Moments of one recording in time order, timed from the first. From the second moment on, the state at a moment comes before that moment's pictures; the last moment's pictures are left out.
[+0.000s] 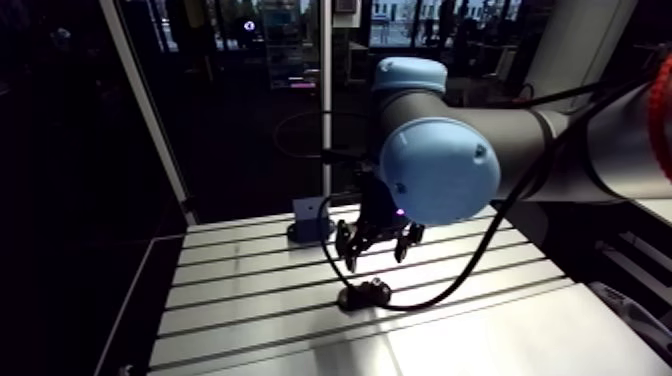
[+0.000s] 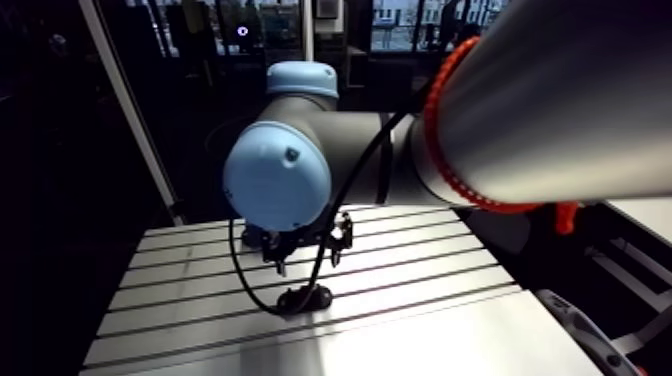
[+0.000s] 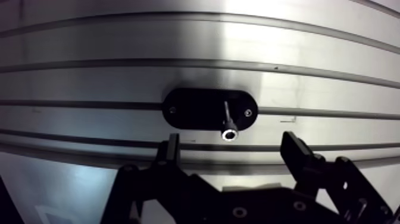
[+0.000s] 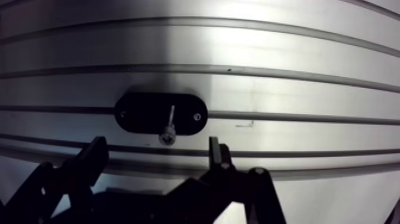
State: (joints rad) arm -0.25 -1.43 2.11 -2.24 -1.55 -1.86
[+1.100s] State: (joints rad) arm -0.25 -1.40 2.16 -2.32 -1.55 -1.86
